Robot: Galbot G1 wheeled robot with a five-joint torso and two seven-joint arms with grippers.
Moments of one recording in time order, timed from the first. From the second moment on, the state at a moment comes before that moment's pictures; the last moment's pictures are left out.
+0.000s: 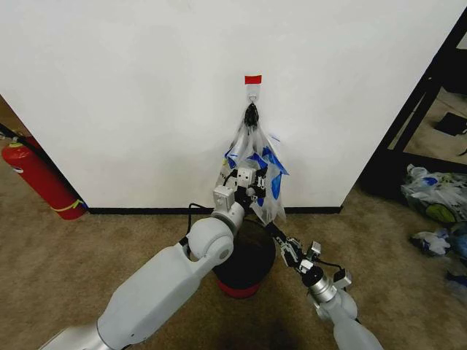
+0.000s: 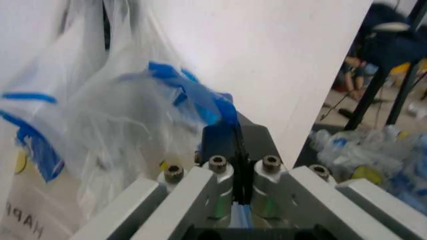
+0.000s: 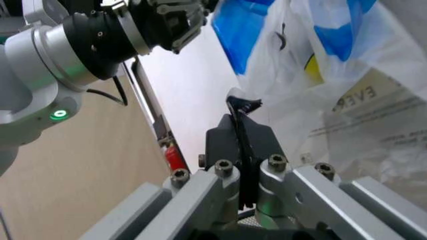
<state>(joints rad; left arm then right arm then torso) 0.66 -1.18 0.23 -1.86 -0.73 0.17 -0.31 -1.13 1.32 0.43 1.26 0.97 0.32 -1.18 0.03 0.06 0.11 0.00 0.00</state>
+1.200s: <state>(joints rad) 0.73 -1.10 0.15 -1.88 -0.74 0.13 -0.24 -0.85 1.21 0.24 1.27 1.26 0.11 -0.82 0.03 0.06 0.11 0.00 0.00</state>
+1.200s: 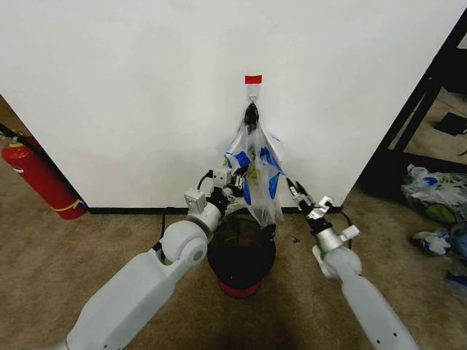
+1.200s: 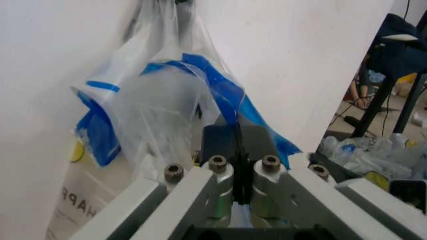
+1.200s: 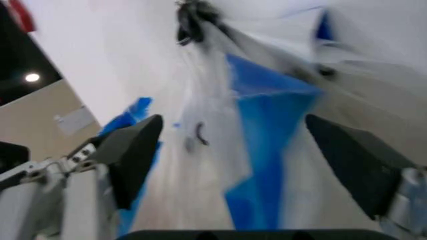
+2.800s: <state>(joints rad) 0.76 -1.11 0.15 -1.87 -0.71 0.13 -0.25 -0.71 1.20 0.23 1.11 1.24 0.08 -0.87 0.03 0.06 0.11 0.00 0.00</state>
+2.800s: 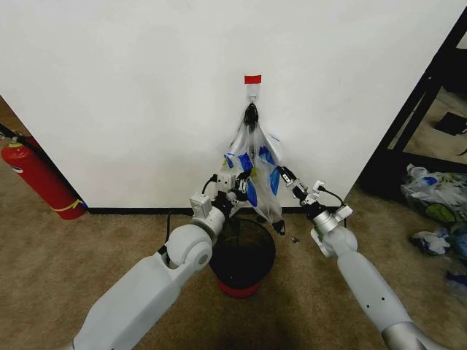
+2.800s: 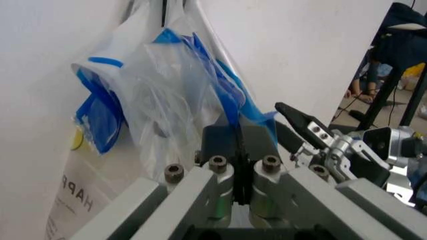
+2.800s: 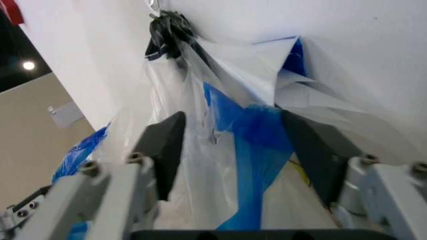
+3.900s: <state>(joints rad) 0.76 -1.11 0.16 -1.88 -0.70 0.13 -0.25 -0.67 1.22 0.23 1.01 1.17 0.05 -0.90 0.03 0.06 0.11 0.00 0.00</state>
